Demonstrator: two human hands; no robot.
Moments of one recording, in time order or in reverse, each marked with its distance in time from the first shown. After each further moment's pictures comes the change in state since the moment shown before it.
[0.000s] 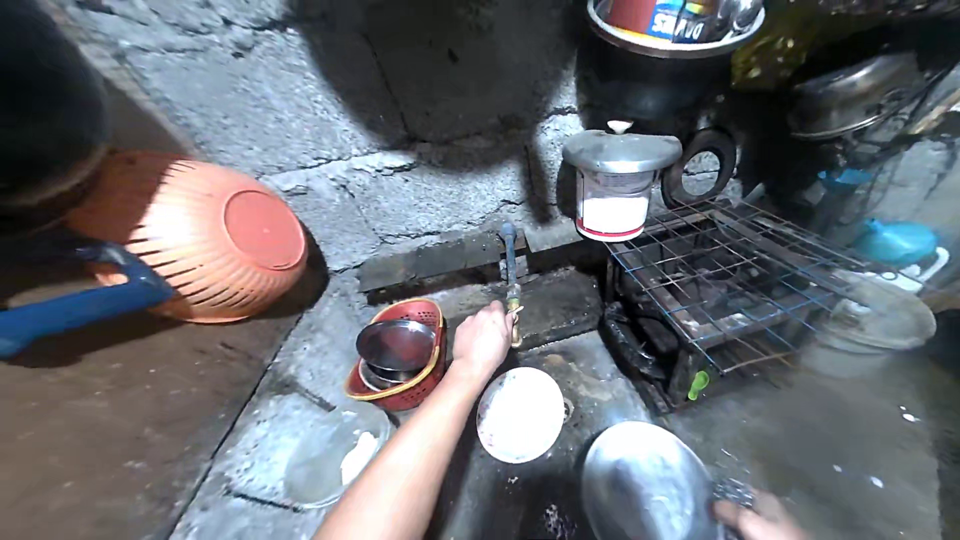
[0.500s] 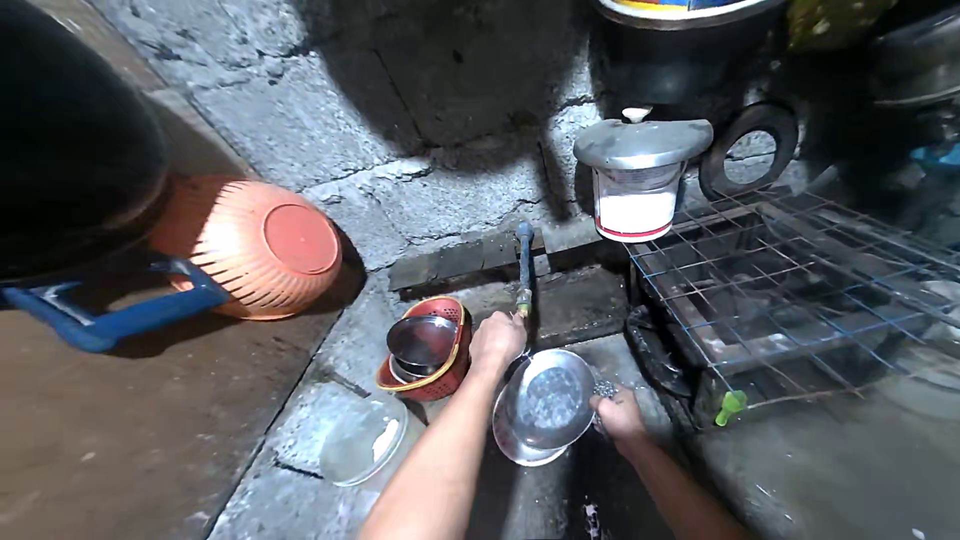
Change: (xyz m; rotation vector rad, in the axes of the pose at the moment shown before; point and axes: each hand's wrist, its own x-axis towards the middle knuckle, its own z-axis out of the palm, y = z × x) left_hand 0.018 0.031 0.001 -0.274 -0.164 -0.409; right_hand 0.118 -0.091 0.174 0.073 -0.241 -0.058
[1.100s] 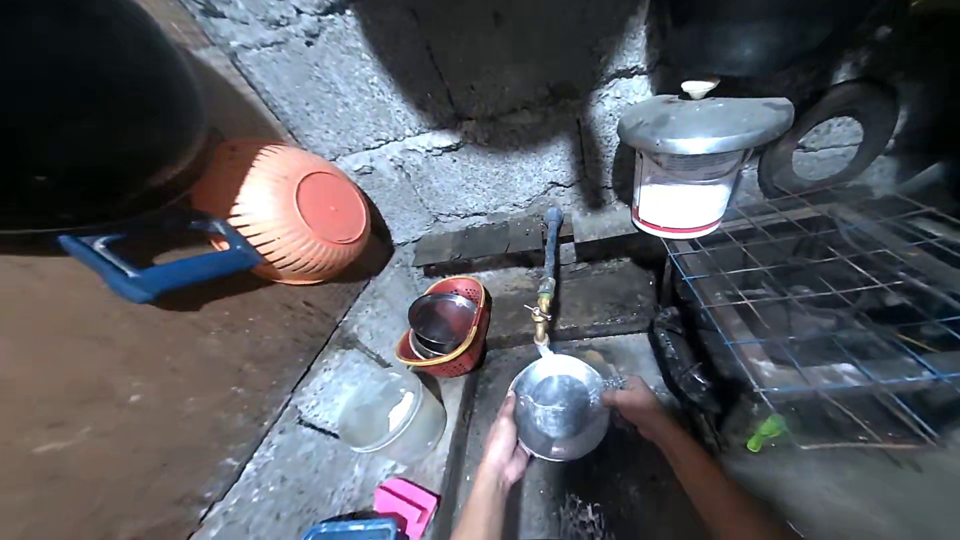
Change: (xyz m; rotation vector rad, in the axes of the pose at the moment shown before) left_hand -0.052 -0.121 0.151 -1.687 -0.161 -0.354; right_hand 0.051 -0.003 -0.013 -0.392 -0.257 -0.075
